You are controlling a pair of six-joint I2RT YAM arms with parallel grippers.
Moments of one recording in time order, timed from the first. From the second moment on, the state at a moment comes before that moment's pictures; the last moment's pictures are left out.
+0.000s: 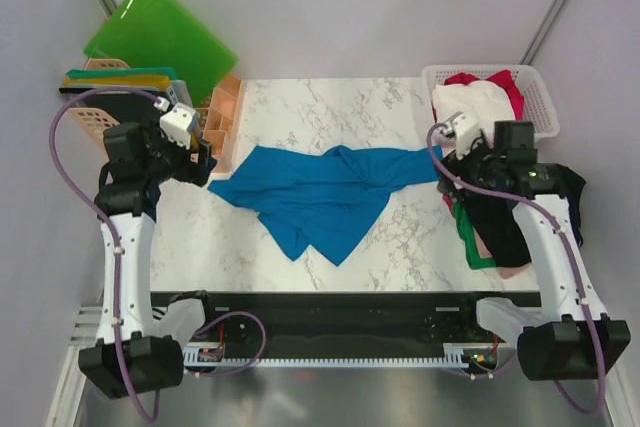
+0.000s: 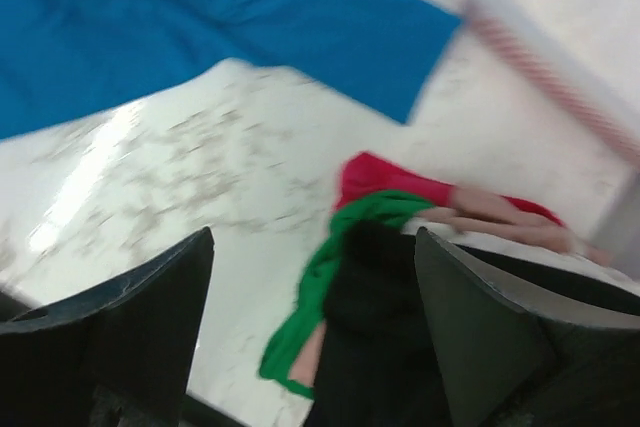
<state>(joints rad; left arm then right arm) 0.19 1.03 1.10 -0.60 0.44 0.46 -0.03 1.10 1.15 -0.83 -0.33 -0.51</state>
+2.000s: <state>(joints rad) 0.19 0.96 0.90 -0.70 0.47 0.41 1.00 1.74 1.03 -0.49 -0.19 -0.39</state>
